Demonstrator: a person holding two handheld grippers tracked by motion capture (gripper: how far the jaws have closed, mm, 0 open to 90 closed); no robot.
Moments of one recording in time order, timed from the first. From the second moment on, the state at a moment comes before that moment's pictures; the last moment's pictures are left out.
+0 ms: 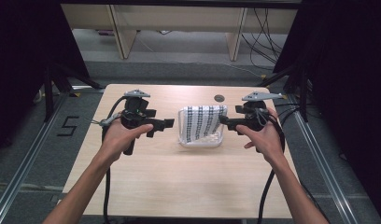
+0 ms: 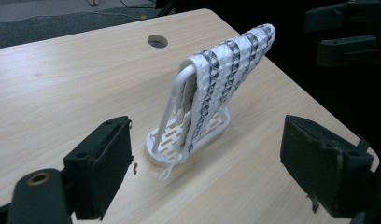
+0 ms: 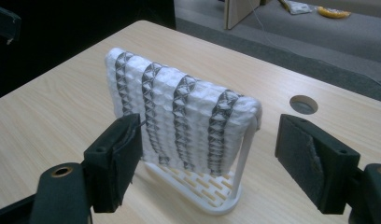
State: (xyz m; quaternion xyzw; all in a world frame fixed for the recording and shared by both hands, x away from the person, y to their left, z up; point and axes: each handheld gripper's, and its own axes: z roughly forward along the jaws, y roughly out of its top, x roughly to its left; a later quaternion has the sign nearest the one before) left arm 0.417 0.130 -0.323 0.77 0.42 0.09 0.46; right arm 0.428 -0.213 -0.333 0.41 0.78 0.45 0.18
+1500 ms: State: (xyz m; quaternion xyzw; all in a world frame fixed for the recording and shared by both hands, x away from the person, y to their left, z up) left arm 0.369 0.153 -0.371 0.77 0.43 0.09 0.47; right arm 0.378 -0.216 -0.366 0.41 0.77 0.46 0.16
